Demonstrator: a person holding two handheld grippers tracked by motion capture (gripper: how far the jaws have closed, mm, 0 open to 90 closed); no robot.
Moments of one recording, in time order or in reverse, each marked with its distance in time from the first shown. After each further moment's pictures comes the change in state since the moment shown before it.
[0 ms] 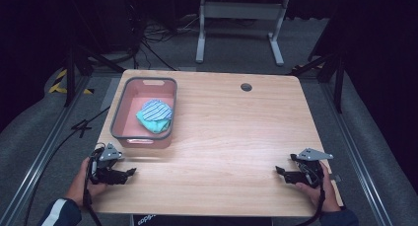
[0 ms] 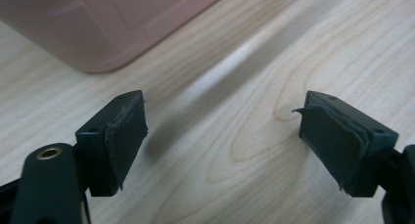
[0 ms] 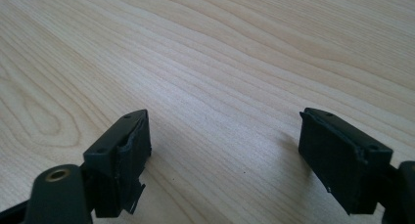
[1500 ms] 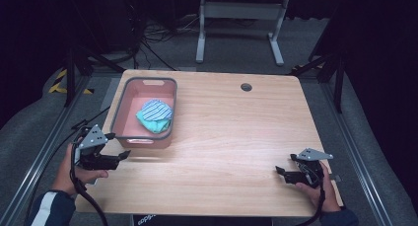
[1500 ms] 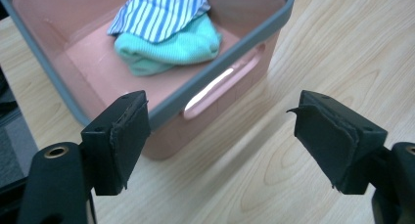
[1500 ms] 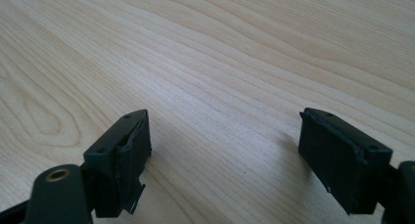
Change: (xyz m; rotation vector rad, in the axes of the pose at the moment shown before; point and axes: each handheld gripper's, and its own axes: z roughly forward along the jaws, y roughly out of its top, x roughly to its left) left arm 0.011 0.050 -0.063 -0.183 0.013 0.059; right arm 0.000 0.000 0.000 0.000 0.000 -0.001
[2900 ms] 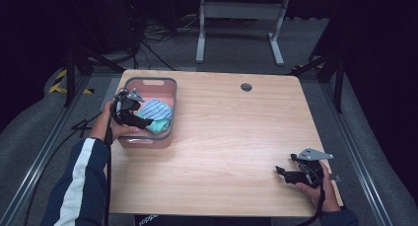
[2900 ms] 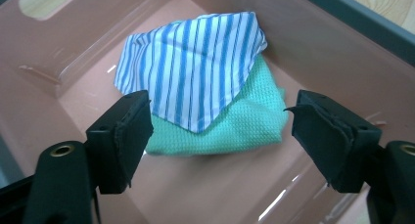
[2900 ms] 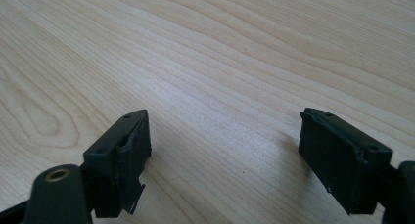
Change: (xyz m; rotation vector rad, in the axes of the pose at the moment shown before) left arm 0.054 0.091 0.108 0.250 -0.007 0.023; right arm 0.000 0.000 0.000 0.000 -0.004 0.003
